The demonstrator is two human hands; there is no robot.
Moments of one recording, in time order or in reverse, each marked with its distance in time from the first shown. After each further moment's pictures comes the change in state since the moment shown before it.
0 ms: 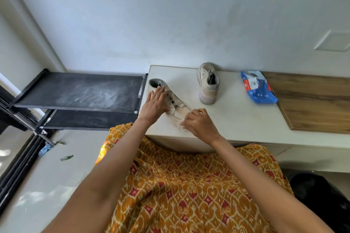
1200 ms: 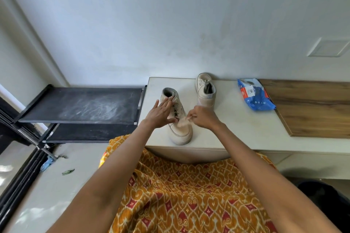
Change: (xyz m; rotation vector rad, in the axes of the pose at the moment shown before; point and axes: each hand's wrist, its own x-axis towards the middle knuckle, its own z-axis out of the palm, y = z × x) left_hand 0.024 0.022 -0.017 0.037 -0.223 0.118; right_hand 0.048 0.036 -0.032 0.320 -0.434 0.572
